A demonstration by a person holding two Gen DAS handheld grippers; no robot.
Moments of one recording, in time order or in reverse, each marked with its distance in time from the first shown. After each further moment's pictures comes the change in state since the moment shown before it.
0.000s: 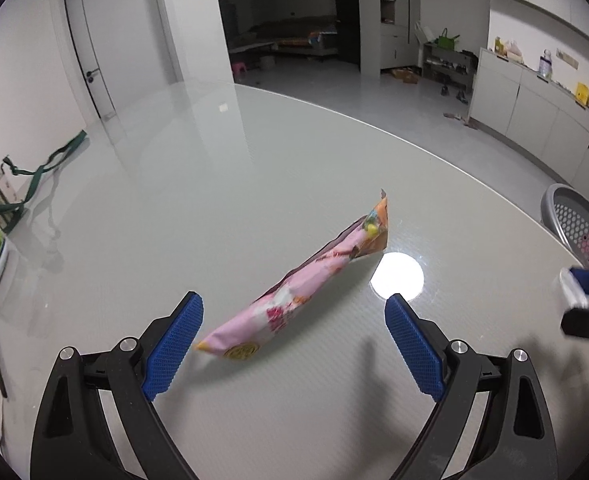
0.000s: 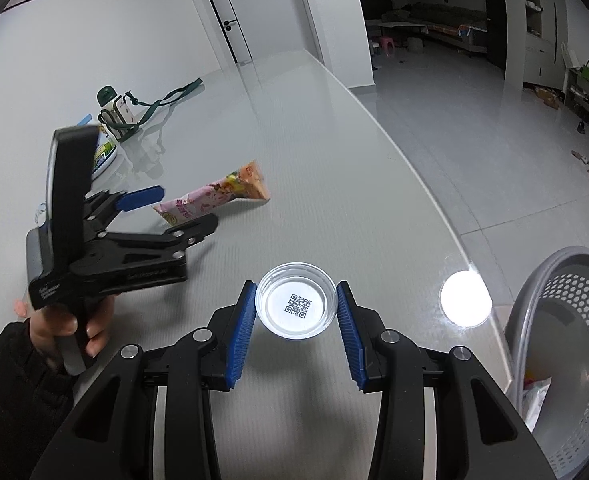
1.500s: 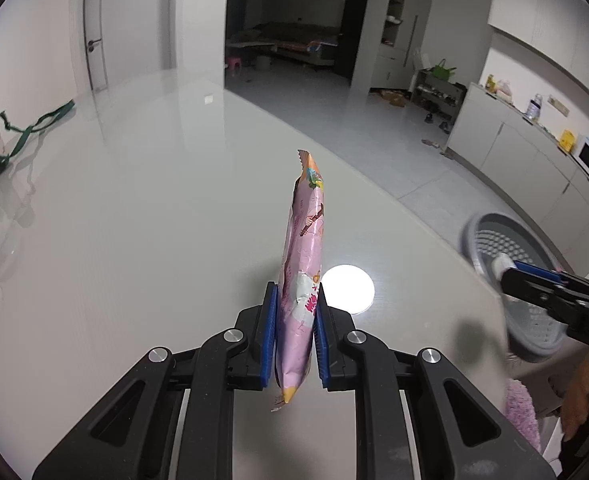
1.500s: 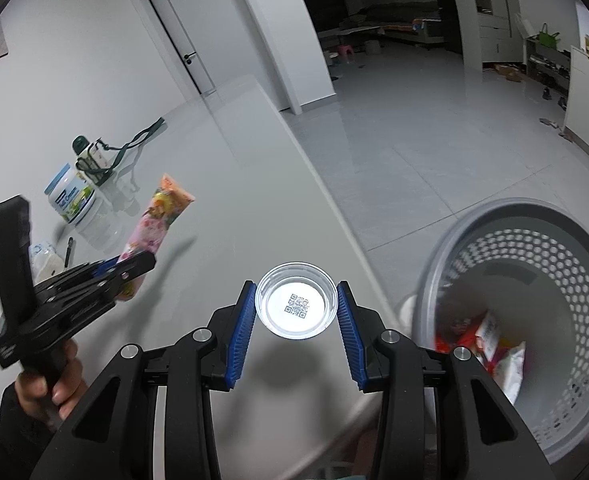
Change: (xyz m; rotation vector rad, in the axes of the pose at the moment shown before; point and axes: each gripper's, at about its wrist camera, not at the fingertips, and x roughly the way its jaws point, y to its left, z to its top) left arm -0.056 -0.073 -0.016 -0.145 -0.027 -0.128; right arm -0.063 -0.084 -0.034 0.162 -0.101 -0.057
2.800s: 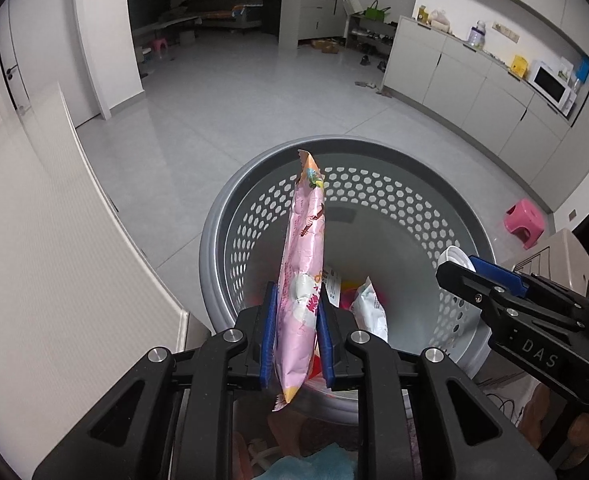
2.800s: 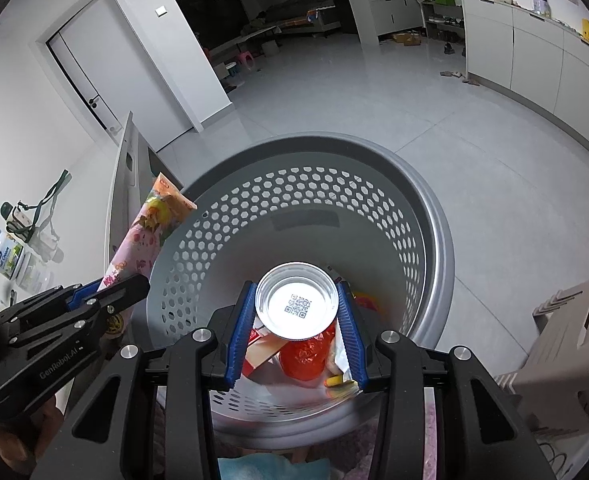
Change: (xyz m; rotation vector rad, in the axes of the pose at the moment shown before) left arm 0.079 -0.262 -0.014 0.182 0.160 -0.106; right arm -0.066 -0.200 -0.066 0.249 -0.023 -0.202
